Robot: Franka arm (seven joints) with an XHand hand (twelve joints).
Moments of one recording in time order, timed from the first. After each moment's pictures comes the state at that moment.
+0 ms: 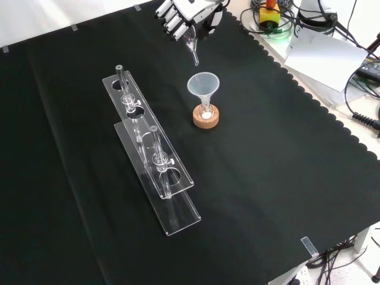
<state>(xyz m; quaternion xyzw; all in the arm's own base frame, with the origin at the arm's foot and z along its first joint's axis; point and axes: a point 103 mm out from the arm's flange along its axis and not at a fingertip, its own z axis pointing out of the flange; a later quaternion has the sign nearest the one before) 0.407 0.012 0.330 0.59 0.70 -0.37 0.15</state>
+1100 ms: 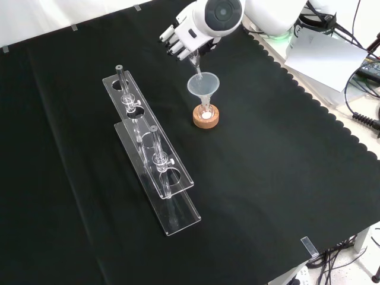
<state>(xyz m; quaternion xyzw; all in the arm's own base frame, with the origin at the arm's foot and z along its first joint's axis) 0.408 0.017 0.281 0.54 0.70 -0.44 0.15</state>
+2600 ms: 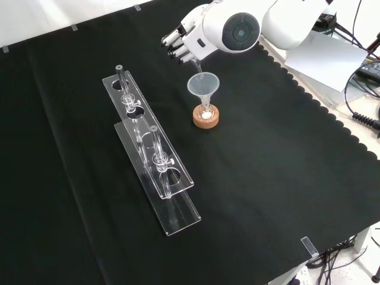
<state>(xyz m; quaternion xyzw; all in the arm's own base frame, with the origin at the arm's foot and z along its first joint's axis) 0.410 0.033 0.291 0.51 0.69 -0.48 0.20</state>
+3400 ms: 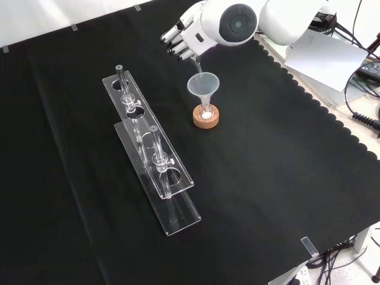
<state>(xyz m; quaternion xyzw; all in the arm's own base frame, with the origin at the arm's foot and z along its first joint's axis) 0.408 0.026 0.294 0.52 0.69 -0.47 0.19</state>
